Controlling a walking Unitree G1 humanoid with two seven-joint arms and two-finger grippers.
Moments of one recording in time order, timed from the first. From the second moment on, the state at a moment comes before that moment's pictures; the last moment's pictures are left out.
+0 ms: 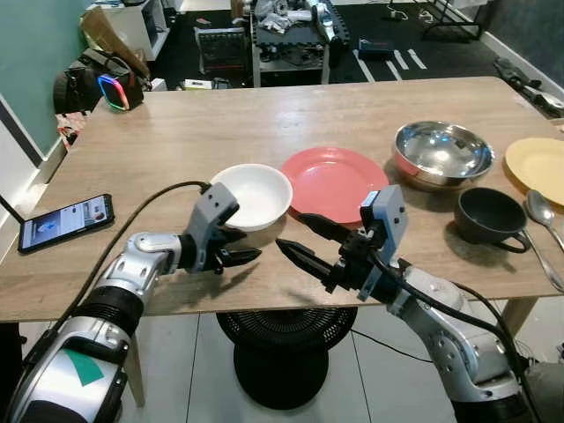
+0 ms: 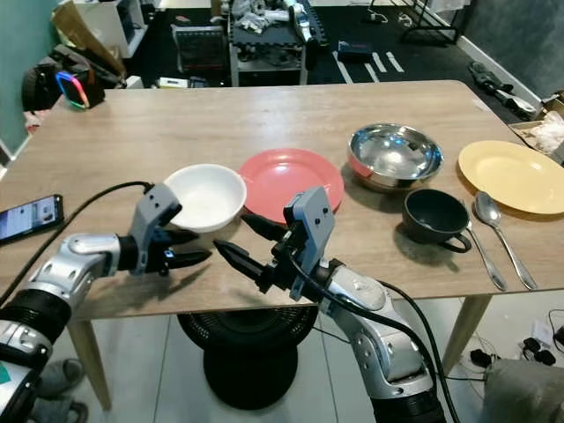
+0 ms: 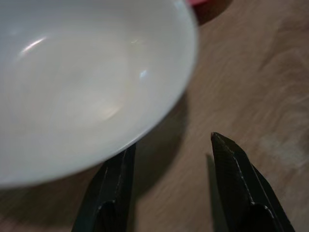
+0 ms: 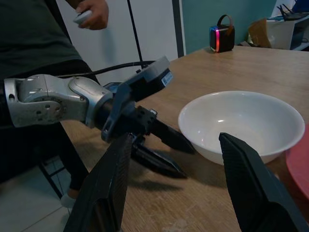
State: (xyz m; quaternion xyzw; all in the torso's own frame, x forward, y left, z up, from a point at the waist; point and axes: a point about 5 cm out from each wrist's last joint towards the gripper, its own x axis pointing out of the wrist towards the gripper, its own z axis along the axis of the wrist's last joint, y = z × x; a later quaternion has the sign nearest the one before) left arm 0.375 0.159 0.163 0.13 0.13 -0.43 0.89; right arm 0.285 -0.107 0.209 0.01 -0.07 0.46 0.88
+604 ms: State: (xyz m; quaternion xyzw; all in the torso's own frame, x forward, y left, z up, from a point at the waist) left arm 0.378 0.194 0.177 0.14 0.12 -0.41 0.89; right arm 0.286 -0.107 0.210 0.01 -0.08 0.46 0.88
